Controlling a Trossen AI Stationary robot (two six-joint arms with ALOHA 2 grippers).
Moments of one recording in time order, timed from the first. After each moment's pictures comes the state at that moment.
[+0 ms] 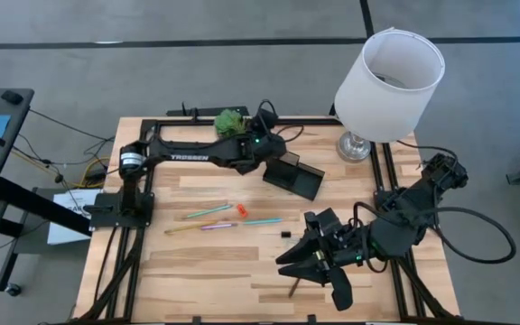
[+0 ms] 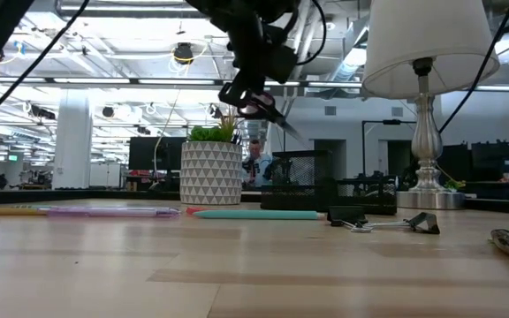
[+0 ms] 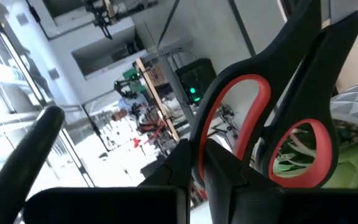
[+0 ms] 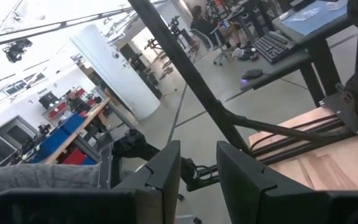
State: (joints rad) left arm 0.15 1.95 1.64 -0.40 -1.13 1.24; right arm 0.68 1.62 1.89 -0.34 0.39 0.62
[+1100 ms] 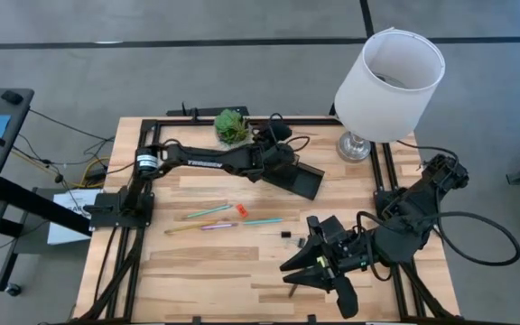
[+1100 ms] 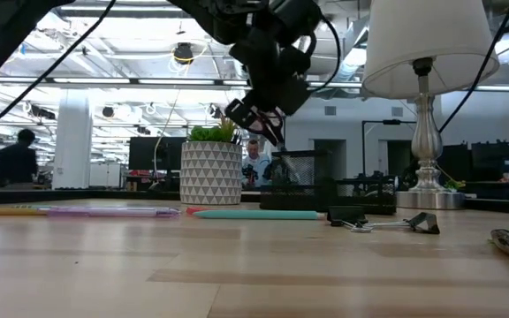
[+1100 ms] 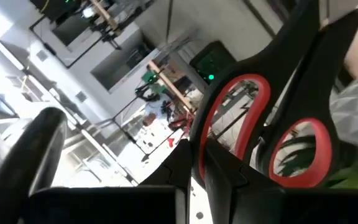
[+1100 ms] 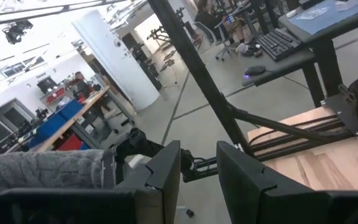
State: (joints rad) left arm 0.13 2.09 1.64 -0.22 -1.21 1.58; right arm 0.71 1.63 1.89 -0.37 0.39 0.57
